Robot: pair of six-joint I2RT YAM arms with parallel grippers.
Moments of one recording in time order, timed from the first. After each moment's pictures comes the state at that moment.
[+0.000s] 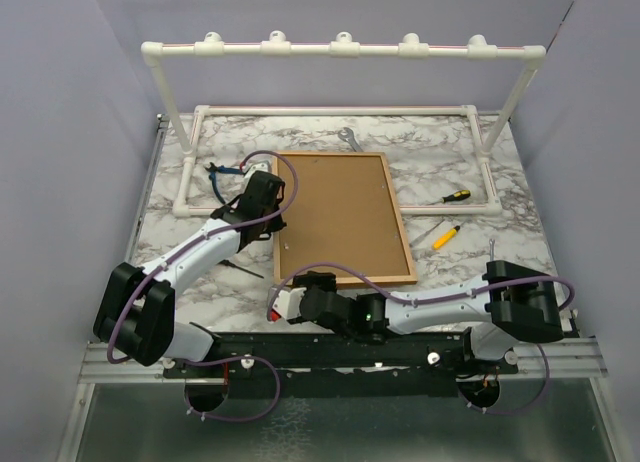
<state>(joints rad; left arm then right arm) -0.50 1.38 0.89 -0.33 -0.22 -0.58 1.45 1.60 0.86 0.11 0.57 -0.50</state>
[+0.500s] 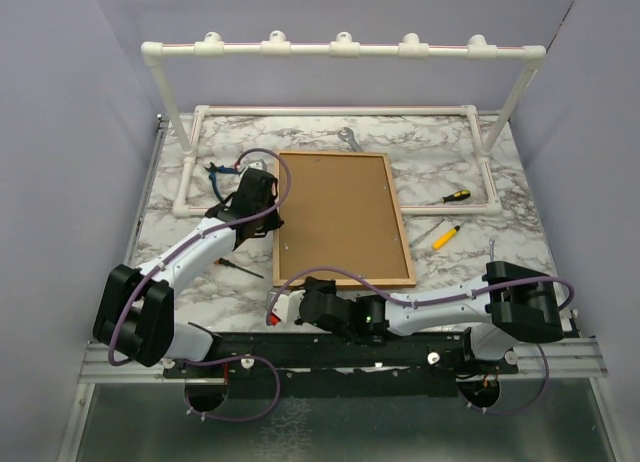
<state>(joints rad) -0.44 1.37 0.89 -0.33 -0.14 -0.59 1.47 1.60 0.86 0.11 0.60 -0.54</state>
